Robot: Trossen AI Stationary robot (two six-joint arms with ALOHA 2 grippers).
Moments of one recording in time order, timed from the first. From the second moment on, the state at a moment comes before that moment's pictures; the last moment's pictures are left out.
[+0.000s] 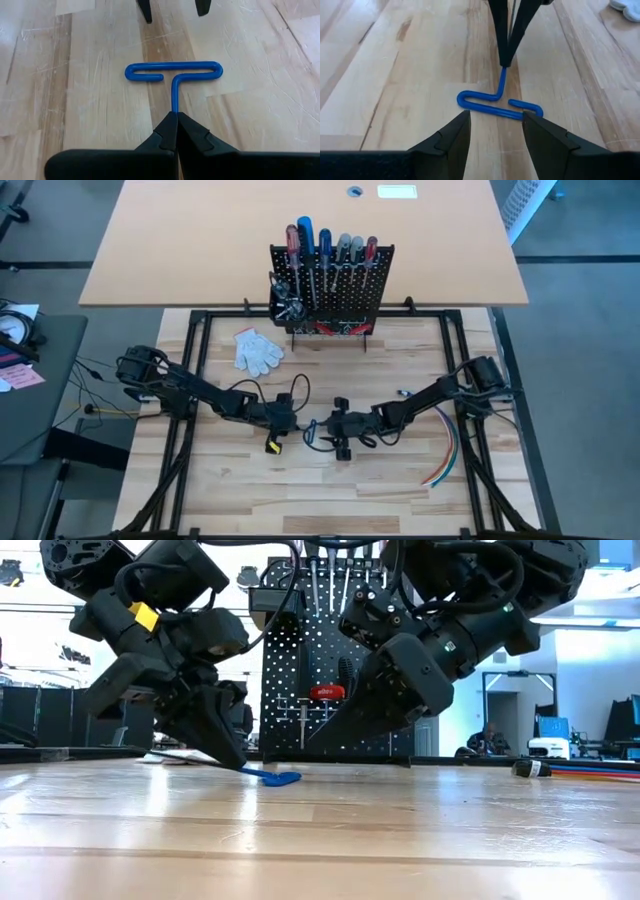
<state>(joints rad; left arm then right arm) -0.19 1.62 0.61 0.24 -0.10 0.06 0.23 1.92 0.89 0.42 0.21 0.08</state>
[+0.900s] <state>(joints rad) -0.19 1.61 0.62 0.23 -0.10 0.05 0.18 2.05 1.00 0.50 0.14 0.15</state>
